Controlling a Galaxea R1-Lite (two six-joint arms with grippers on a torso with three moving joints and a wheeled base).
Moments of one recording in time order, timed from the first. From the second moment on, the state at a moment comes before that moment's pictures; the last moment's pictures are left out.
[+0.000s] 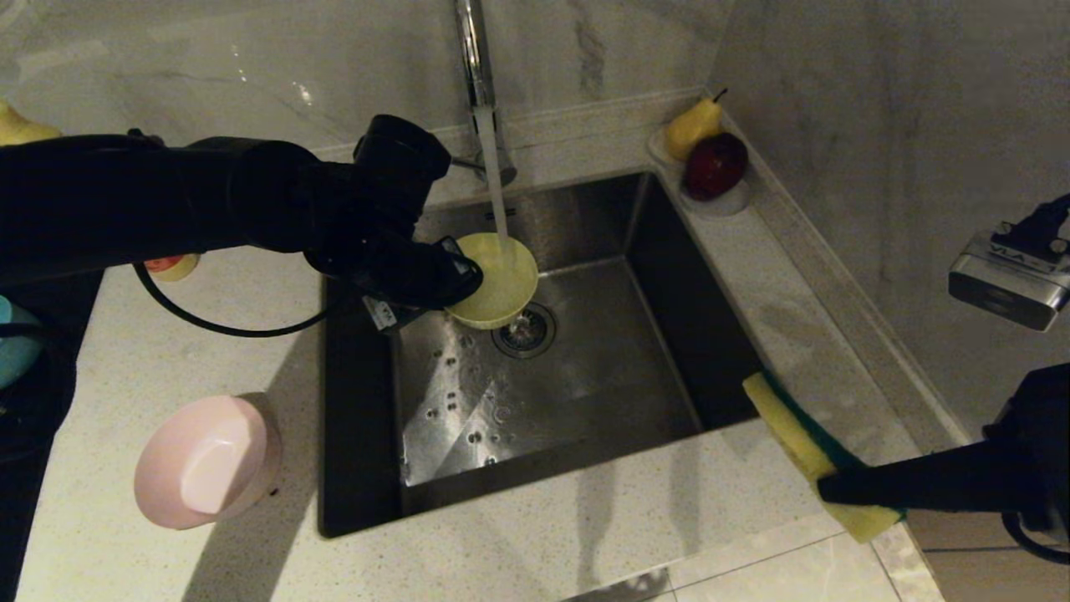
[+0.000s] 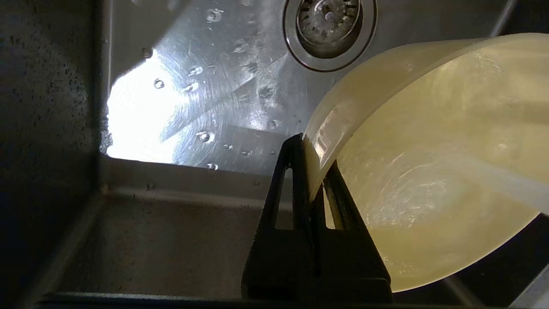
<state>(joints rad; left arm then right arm) -0.46 2.01 -1.87 0.56 0.23 -0.84 0.65 1.24 -1.18 0.55 0.39 0.54</state>
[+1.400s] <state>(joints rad) -0.42 1.63 -1.39 -0.14 0.65 -0.30 0.65 1.24 -1.16 0.53 0.39 0.54</state>
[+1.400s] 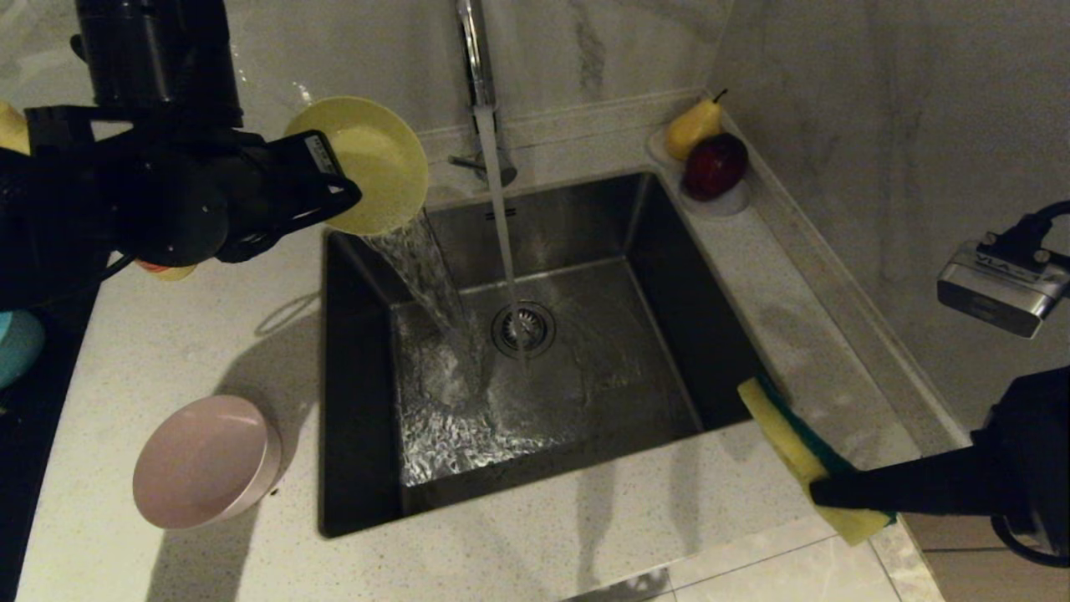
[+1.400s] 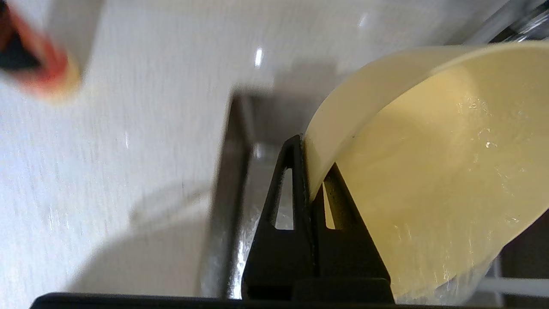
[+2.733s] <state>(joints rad) -0.42 1.44 -0.90 -1.08 0.36 0.24 0.66 1.25 -1.16 0.53 0.40 0.54</state>
